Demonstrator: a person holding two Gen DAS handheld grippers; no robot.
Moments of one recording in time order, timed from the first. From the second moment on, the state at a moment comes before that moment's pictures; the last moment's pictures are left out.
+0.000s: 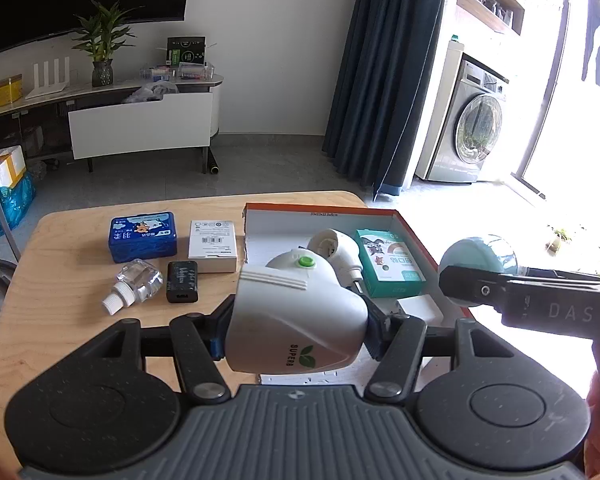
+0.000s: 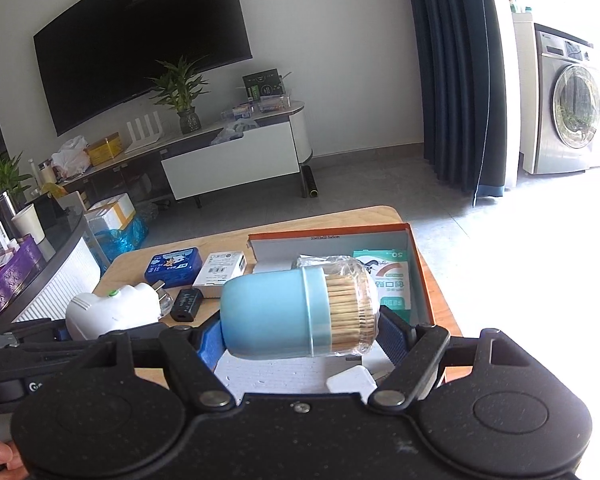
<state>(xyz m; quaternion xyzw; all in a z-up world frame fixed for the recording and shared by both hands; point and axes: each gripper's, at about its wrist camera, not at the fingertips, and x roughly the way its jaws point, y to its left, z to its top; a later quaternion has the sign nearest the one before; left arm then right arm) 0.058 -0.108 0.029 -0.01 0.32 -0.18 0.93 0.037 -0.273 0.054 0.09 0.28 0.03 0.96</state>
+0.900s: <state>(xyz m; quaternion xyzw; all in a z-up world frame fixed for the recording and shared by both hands) 0.062 -0.142 0.011 0.01 0.34 -0.21 0.92 0.052 -0.288 0.042 0.11 0.29 0.01 0.95</state>
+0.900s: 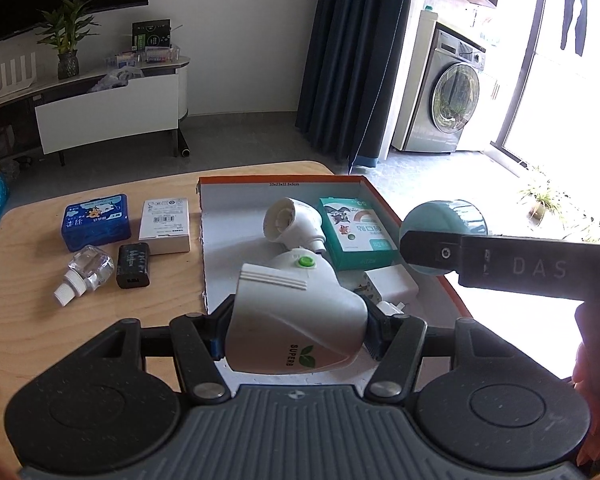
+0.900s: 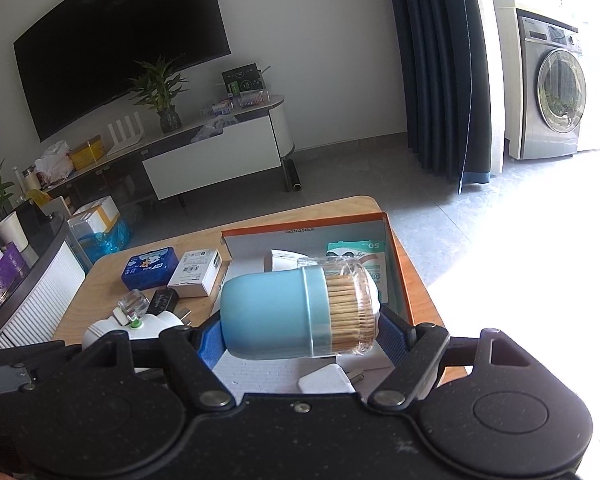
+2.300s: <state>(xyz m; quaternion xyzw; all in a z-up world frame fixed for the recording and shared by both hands) 0.077 -0.162 -0.012 0.02 0.38 -0.22 0.90 0.093 -0.292 0.007 0.11 0.34 0.01 0.93</state>
